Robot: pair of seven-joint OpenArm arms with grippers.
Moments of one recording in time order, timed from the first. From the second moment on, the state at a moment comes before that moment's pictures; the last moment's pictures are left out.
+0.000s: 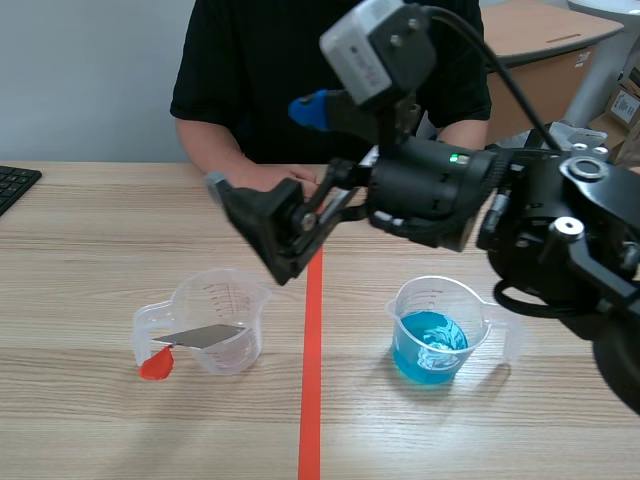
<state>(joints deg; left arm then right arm) 67.9 -21.7 -7.8 102.6 -0.9 -8.1 -7.9 4.3 25.2 -27.4 98.0 16.7 28.0 5.7</state>
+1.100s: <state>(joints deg) 66.0 -48.8 -7.8 123.6 -9.2 -6.2 -6.4 -47.9 40.5 10.8 126.7 22.7 10.7 11.4</state>
